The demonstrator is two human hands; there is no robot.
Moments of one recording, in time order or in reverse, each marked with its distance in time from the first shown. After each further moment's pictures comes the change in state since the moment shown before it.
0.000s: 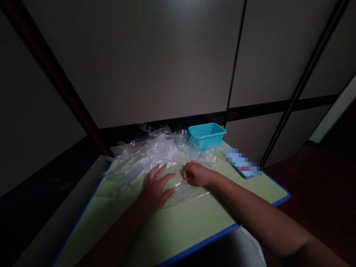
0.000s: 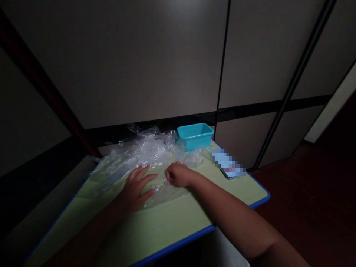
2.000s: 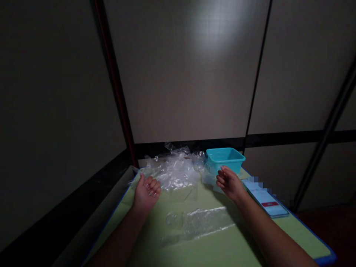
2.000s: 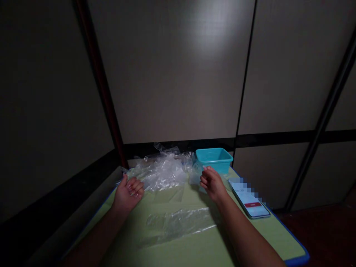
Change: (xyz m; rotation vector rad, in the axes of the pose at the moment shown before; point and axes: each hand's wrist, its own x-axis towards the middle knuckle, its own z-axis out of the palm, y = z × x) left_hand 0.005 -0.064 -0.035 -2.271 0.542 -0.471; right_hand -0.001 0.021 -0.031 1.690 0.583 0.081
